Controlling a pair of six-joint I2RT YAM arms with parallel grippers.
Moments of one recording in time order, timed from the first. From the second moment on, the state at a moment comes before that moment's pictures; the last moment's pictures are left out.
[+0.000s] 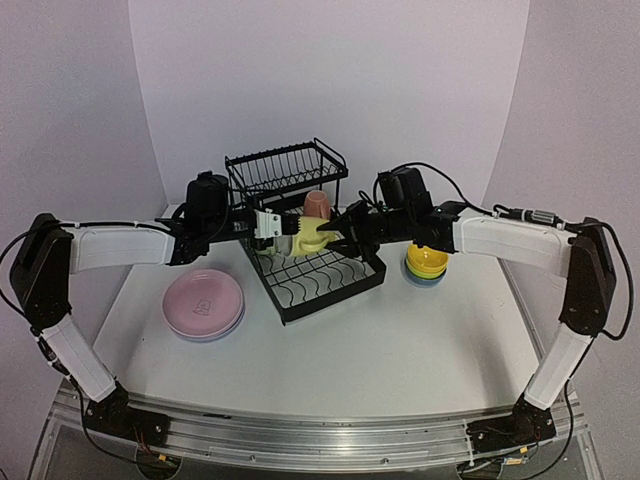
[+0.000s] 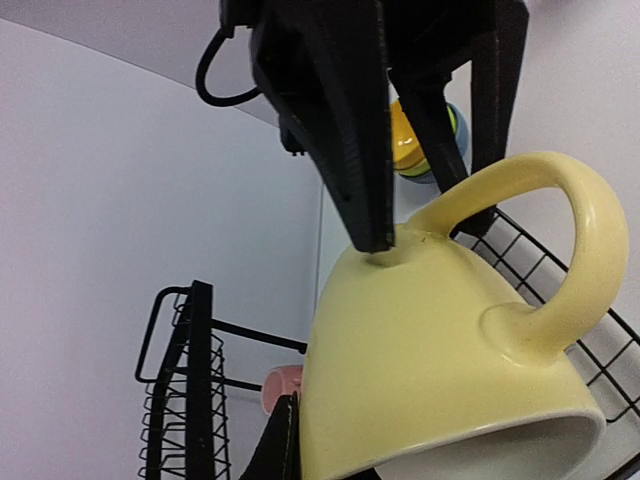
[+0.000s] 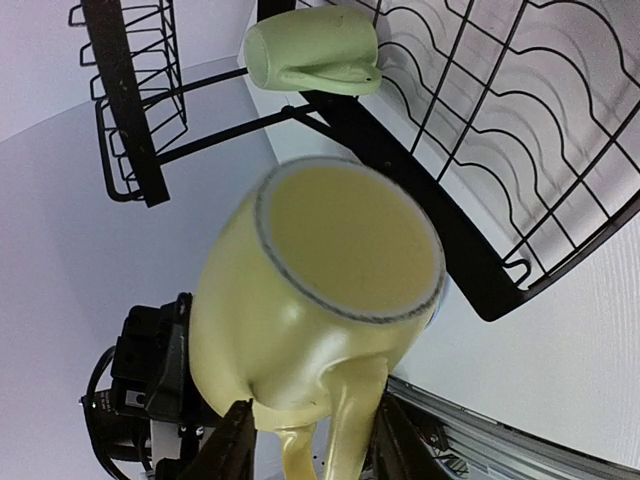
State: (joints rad) left arm -0.63 1.64 1.10 0.32 0.47 1.16; right arm 0.72 1.75 1.39 -0.15 -0.38 1.57
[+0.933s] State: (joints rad) left arm -0.71 1.56 1.34 -1.04 0.26 0.74; right arm 0.68 1.68 1.56 -0.59 -0.13 1.14
